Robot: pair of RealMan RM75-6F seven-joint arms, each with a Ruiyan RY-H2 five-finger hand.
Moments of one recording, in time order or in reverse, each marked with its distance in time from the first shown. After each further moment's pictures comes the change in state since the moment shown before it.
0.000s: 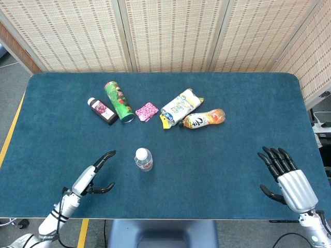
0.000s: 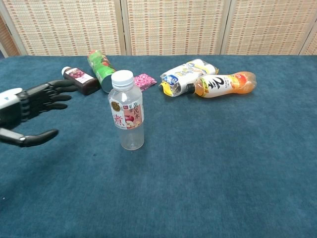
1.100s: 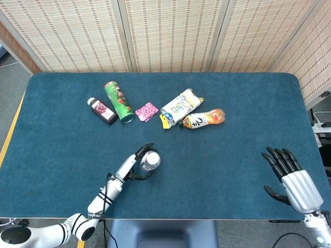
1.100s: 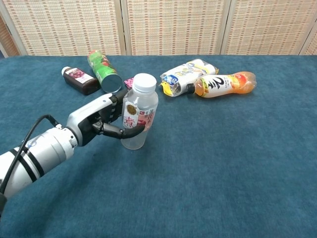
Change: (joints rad) left arm -0.213 -0.348 -0.141 0.197 -0.173 -0.202 -0.035; right arm -0.001 0.041 -0.003 -0.014 0.009 -0.017 0.015
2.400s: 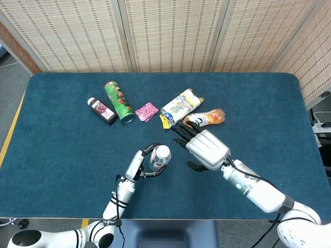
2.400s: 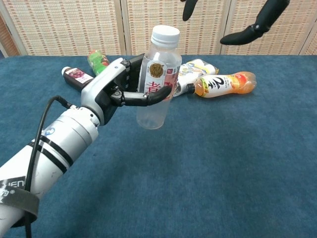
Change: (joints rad) left arm 0.006 -0.107 -0.119 -0.181 -0.065 0.153 0.258; right arm 0.759 0.203 0.304 -0.555 0.772 -0.795 -0.520
